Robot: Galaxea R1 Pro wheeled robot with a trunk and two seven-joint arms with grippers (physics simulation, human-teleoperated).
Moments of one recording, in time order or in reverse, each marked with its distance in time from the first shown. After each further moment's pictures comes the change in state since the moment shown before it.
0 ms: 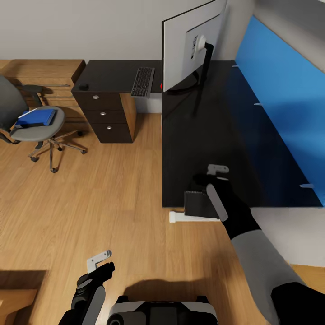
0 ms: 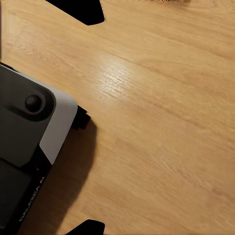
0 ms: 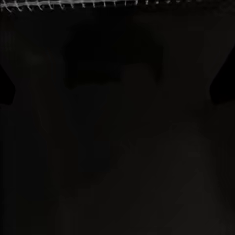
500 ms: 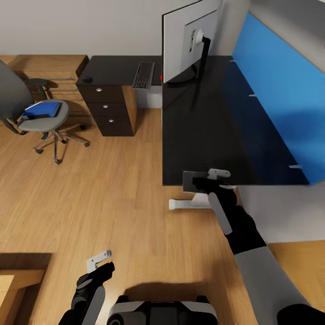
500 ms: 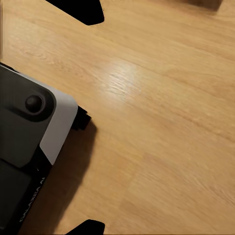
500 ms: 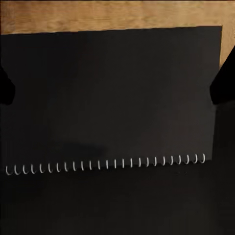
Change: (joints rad) left arm 0.000 0.001 0.000 0.001 0.000 0.001 0.000; right arm 0.115 0.000 0.000 -0.176 0.000 0.014 0.000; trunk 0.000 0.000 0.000
